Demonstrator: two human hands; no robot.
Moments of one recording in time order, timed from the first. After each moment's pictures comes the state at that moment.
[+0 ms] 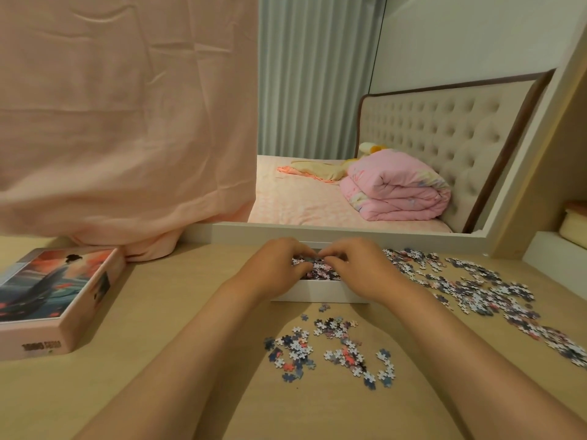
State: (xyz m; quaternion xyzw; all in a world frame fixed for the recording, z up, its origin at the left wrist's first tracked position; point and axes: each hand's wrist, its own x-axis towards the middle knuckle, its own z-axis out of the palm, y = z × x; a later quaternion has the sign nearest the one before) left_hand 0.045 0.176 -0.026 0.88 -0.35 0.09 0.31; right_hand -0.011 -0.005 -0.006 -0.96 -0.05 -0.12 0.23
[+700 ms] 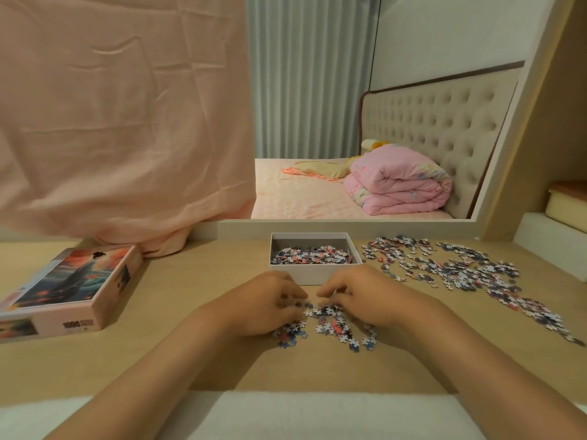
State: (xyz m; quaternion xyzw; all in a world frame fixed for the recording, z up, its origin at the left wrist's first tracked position) left_hand -0.030 0.207 -0.039 0.90 -0.40 -0.01 0.17; right_hand -0.086 -0.008 -0.018 -0.97 -0.11 0.01 0.19
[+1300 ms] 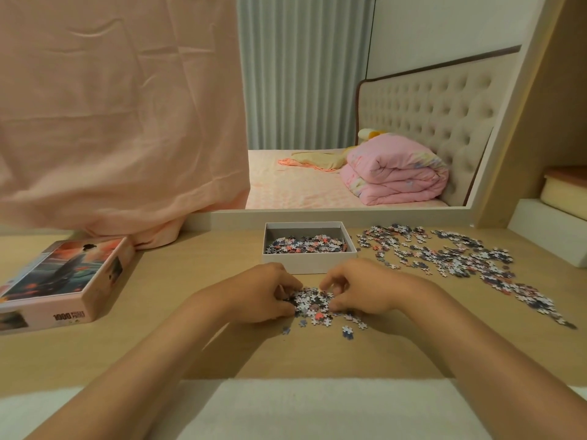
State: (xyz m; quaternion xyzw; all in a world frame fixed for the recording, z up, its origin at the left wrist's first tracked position) left_hand -0.031 0.200 -0.036 0.91 -0.39 -0.06 0.14; right_hand -0.089 -0.015 -0.018 -0.97 -0.06 0.10 0.23
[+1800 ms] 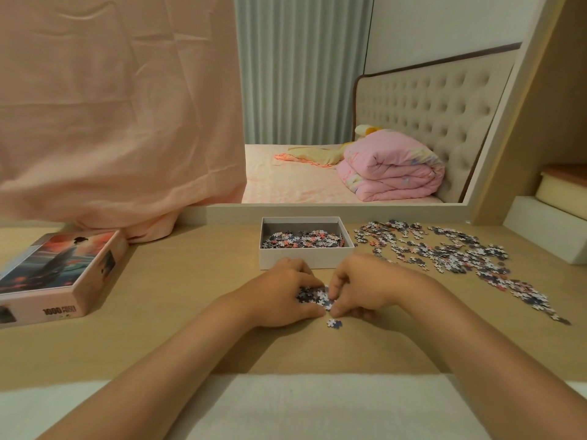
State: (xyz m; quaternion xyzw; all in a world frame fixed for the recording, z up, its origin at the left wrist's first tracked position) left_hand -0.033 0.171 -0.061 0.89 -0.43 -0.01 0.18; right_hand -0.095 -0.014 -0.012 -0.95 0.01 0.14 0.26
